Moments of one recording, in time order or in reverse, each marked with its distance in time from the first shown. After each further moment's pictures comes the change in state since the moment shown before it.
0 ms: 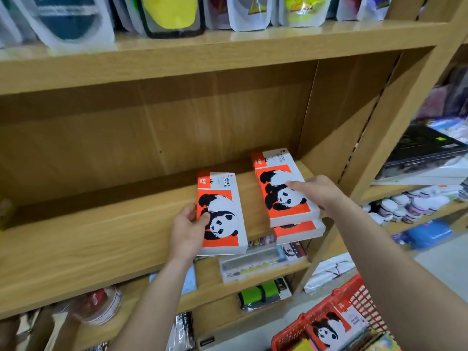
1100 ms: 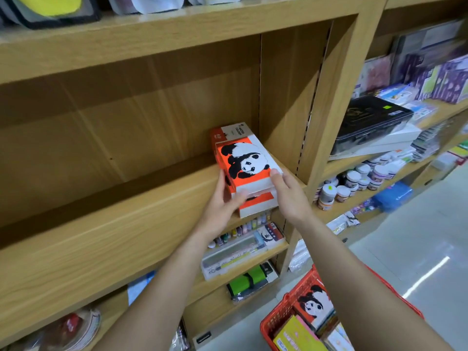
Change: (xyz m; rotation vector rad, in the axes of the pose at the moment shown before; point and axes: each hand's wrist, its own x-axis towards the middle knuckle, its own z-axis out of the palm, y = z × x) left_hand -0.010 0.024 0.116 0.069 -0.662 0.185; right_hand -0.043 0.055 0.016 0.209 0.179 -0.324
